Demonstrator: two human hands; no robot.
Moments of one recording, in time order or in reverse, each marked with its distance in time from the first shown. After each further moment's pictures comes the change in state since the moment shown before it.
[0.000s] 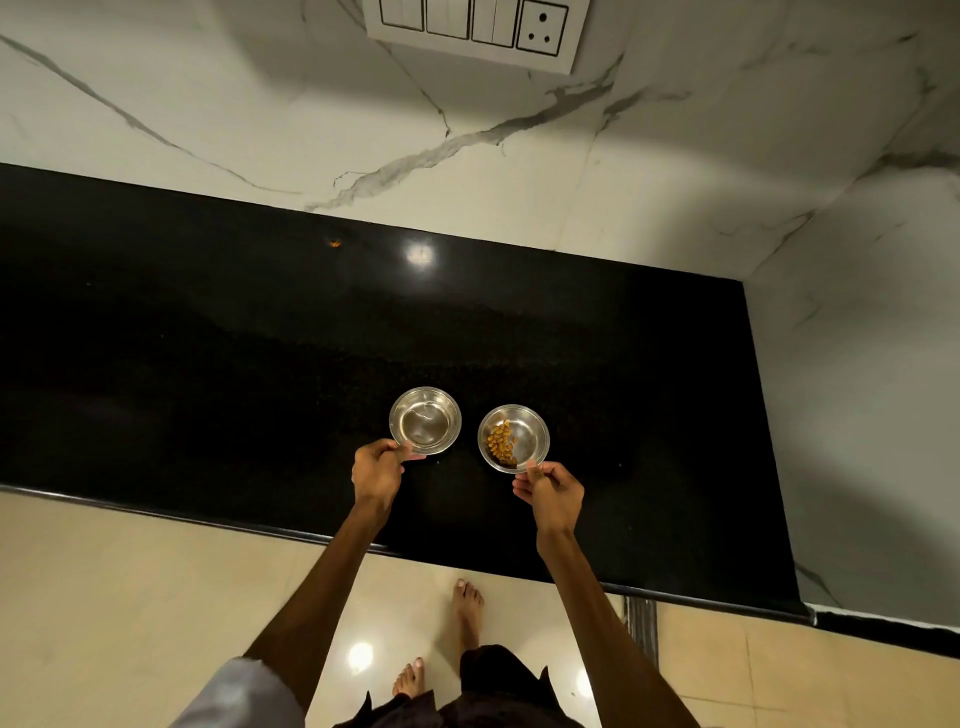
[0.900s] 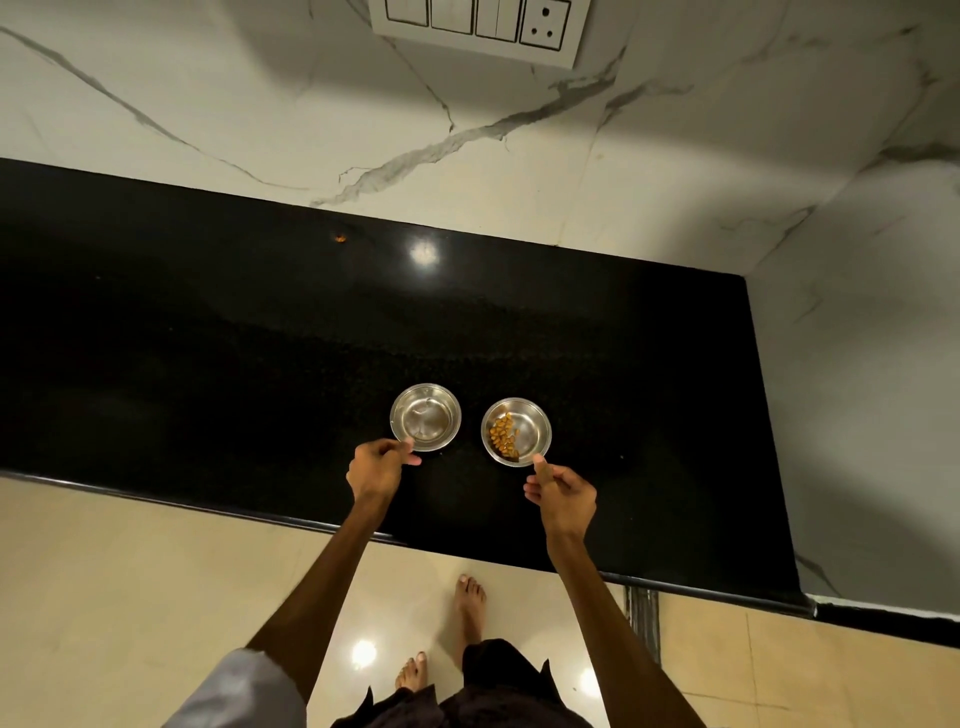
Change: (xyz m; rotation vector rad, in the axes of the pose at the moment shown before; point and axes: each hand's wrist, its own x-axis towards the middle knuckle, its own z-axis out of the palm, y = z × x) left_hand -0.022 0.008 -0.007 0.200 0.046 0.011; right_hand -0.011 0.005 -0.017 -0.099 0.074 -0.082
